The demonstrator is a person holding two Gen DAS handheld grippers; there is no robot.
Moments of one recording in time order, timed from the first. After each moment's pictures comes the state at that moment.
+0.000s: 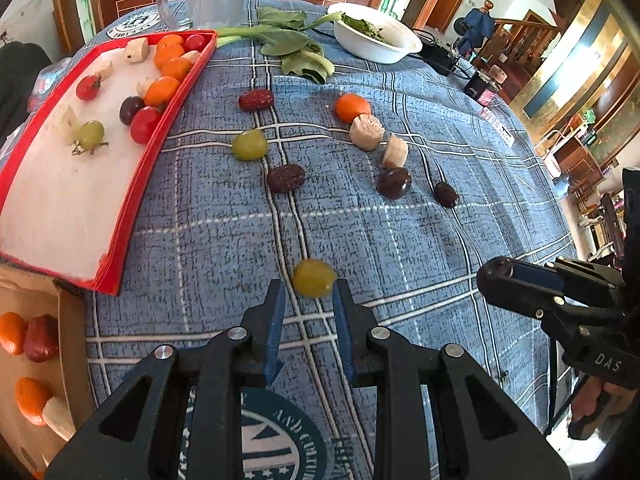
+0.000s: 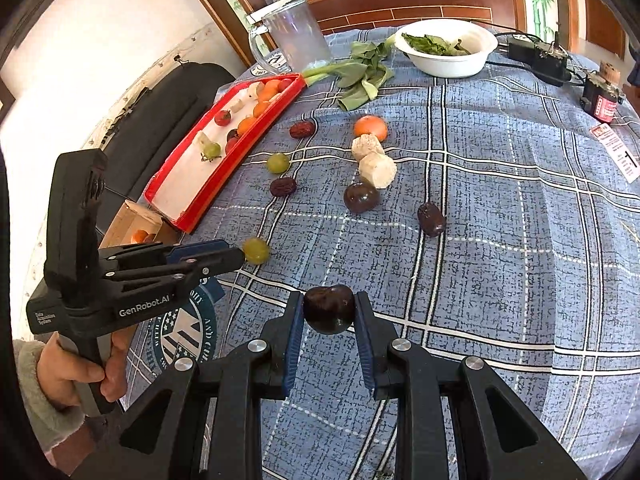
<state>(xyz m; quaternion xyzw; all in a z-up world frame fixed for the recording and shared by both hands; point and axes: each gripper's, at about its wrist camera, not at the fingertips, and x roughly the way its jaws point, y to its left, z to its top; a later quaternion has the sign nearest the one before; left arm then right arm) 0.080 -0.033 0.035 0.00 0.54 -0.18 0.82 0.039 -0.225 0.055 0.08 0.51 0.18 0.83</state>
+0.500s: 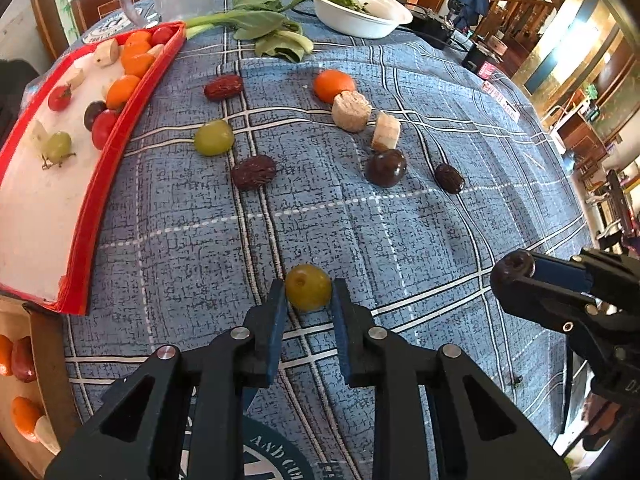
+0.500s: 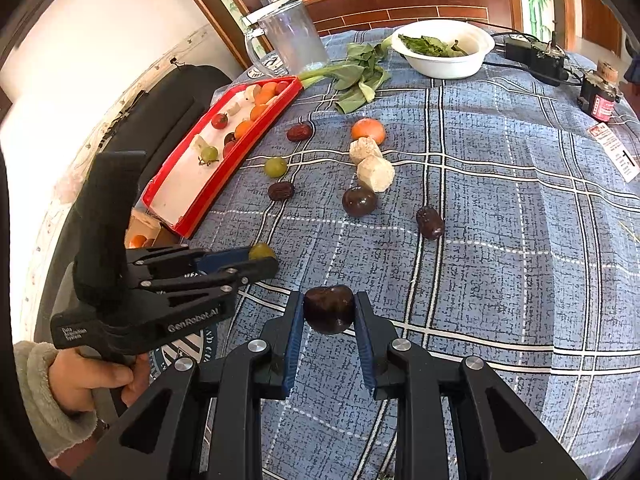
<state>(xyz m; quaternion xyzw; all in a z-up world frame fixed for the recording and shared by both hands) 0.087 -0.061 0.019 0.04 0.56 -0.19 0.81 0.039 -0.224 0.057 0.08 0.51 0.18 0.84</state>
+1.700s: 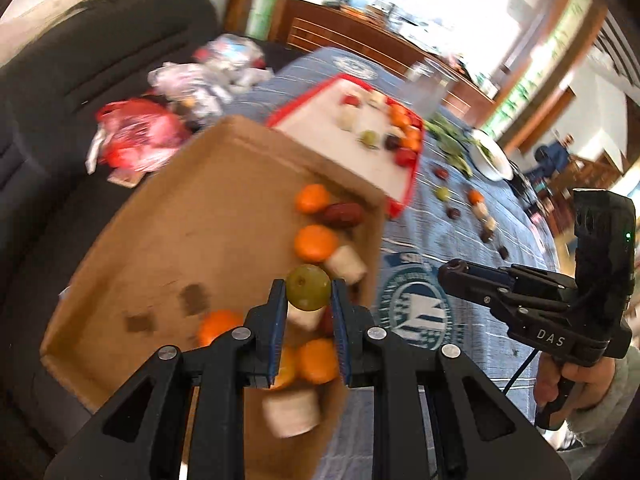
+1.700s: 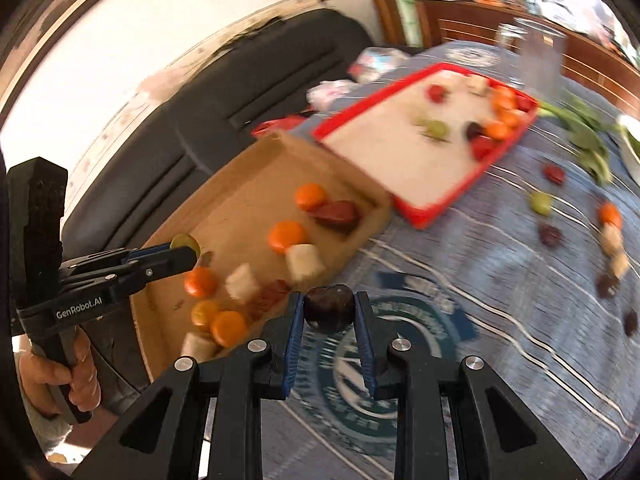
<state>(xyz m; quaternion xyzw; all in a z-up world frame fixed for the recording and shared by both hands) -0.074 0.209 0.095 -0.17 0.47 0.01 0.87 -0.001 0.008 0.079 -0.05 0.50 0.37 0.78</state>
